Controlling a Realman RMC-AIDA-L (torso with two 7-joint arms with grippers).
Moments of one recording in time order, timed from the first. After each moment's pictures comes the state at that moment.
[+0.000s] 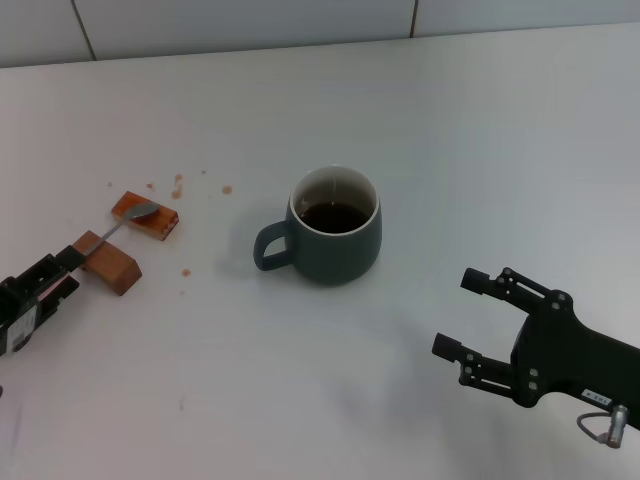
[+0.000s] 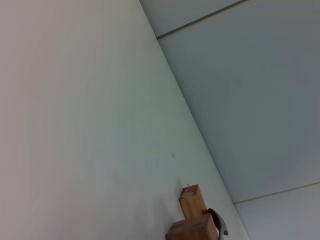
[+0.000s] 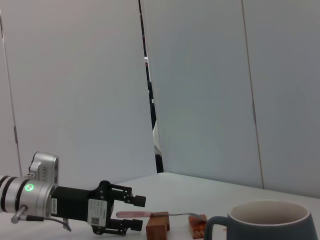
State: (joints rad) left arm -0.24 -2.06 0.37 0.27 1.79 1.35 -1.87; right arm 0.31 2.08 -0.40 -0.18 -2.01 -1.69 0.60
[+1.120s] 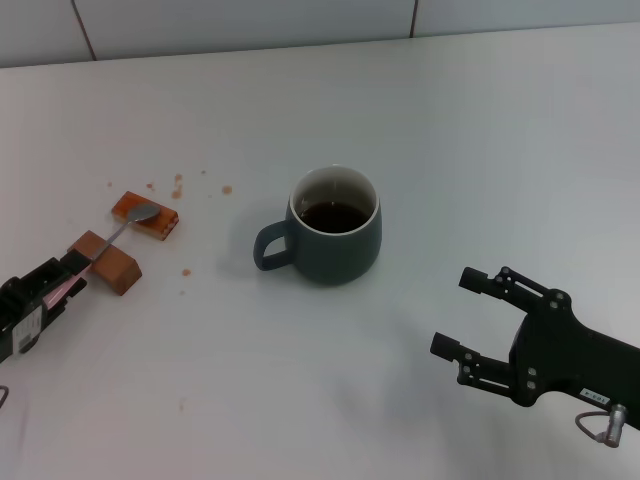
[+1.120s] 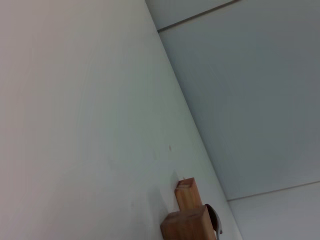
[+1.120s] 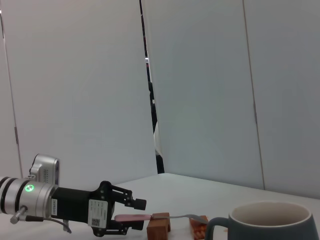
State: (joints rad) left arm -0.24 -2.05 0.37 0.26 1.79 1.36 -1.90; right arm 0.31 2.08 -0.40 -0.18 -2.01 -1.69 0.60
